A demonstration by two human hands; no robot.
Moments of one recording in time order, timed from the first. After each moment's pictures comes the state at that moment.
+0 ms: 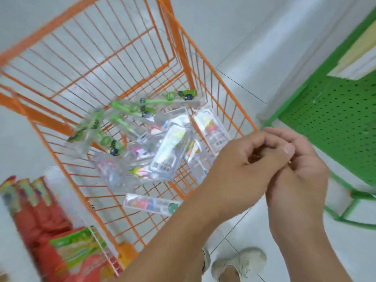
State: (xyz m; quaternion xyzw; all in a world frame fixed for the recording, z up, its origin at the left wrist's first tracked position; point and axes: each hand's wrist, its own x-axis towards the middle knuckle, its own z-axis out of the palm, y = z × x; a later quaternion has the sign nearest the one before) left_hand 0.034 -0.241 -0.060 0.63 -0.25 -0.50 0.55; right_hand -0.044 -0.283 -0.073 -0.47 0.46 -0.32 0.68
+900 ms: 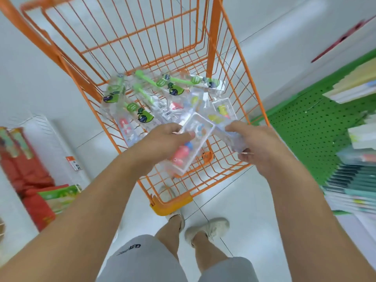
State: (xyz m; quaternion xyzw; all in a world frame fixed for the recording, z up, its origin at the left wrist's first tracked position) left_hand 0.155 -0.114 -0.059 0.74 -0.04 -0.54 0.40; right_hand 0.033 -0.285 -0.052 -0.53 0.60 0.06 0.60
